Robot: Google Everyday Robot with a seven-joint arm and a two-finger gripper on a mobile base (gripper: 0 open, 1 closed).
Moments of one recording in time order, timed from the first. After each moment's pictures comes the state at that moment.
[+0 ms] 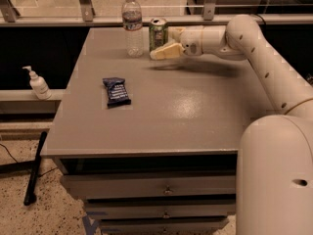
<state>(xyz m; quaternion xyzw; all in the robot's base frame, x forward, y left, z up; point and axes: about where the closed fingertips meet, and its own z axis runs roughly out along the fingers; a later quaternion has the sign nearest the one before) 0.794 -0.026 0.868 -0.47 0.62 0.33 0.53</state>
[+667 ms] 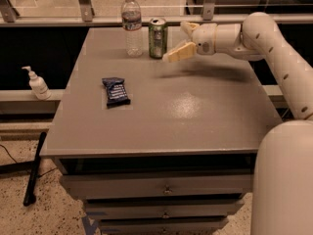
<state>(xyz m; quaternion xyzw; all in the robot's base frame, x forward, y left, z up) 0.776 -0.055 0.886 -0.47 0.61 0.32 0.55</state>
